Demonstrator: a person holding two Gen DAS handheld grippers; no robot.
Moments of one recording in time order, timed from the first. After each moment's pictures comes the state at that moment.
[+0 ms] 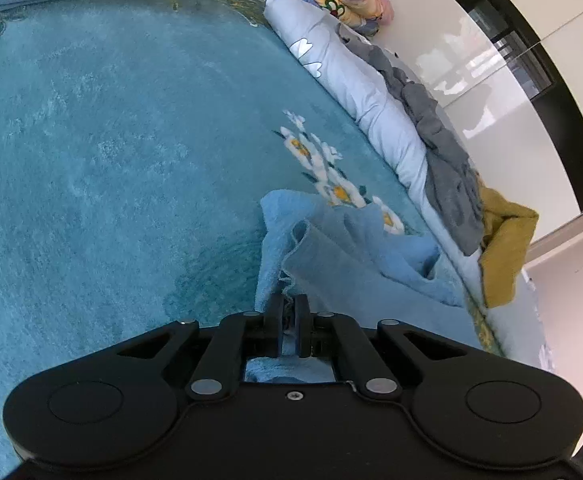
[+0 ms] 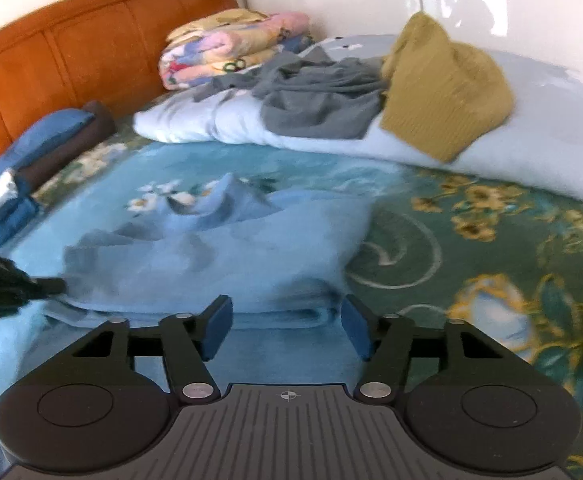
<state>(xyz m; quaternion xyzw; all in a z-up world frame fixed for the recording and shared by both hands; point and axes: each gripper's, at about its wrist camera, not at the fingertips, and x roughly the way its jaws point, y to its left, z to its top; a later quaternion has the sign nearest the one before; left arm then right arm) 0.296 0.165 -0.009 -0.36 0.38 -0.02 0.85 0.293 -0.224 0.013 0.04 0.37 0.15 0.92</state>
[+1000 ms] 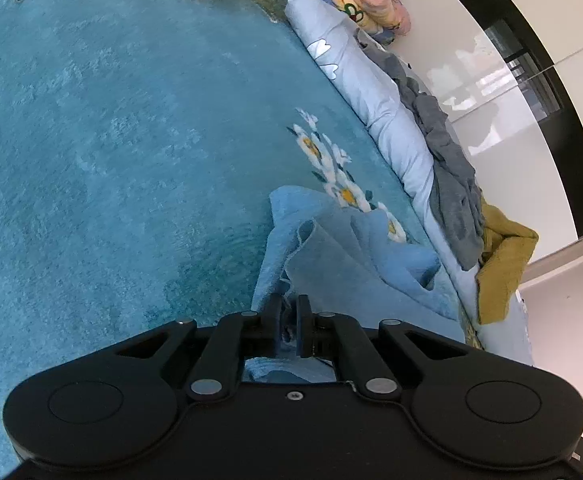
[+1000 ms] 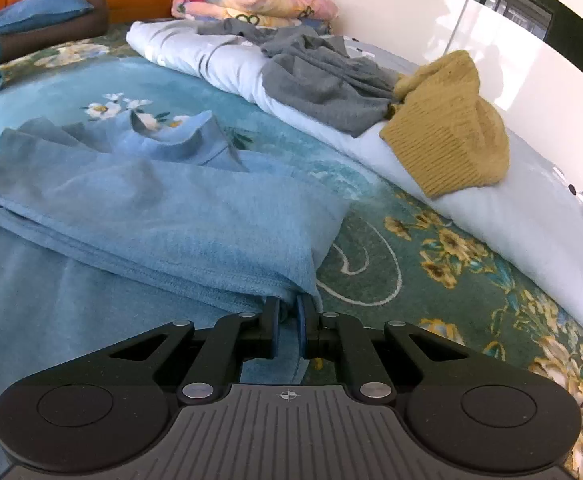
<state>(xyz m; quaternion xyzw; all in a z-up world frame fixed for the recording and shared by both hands) 0.294 0.167 -0.018 -0.40 0.39 0.00 0.83 0.308 -0.185 -0.012 -0.17 0.37 0.11 0.91</state>
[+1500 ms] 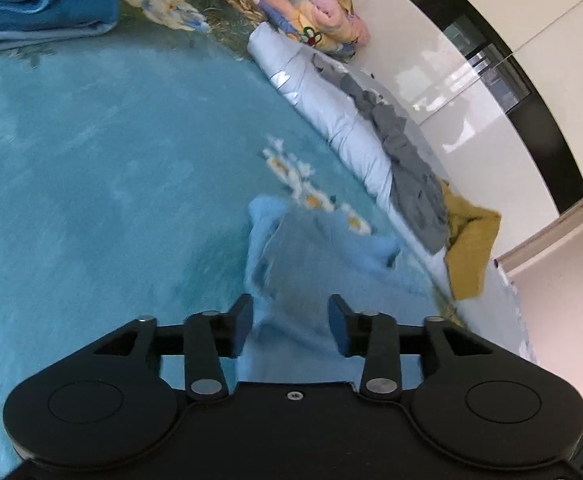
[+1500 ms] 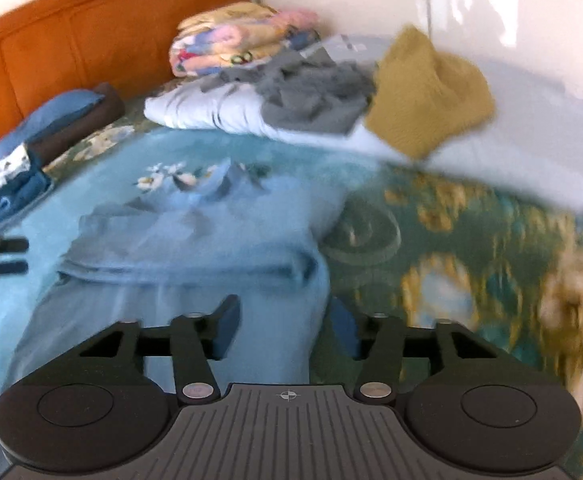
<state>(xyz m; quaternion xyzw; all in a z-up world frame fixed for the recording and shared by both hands) 0.221 0.162 0.027 -0.35 0.35 -0.02 0.87 0.253 -0.256 0.030 0.03 0.39 0.17 0.91</state>
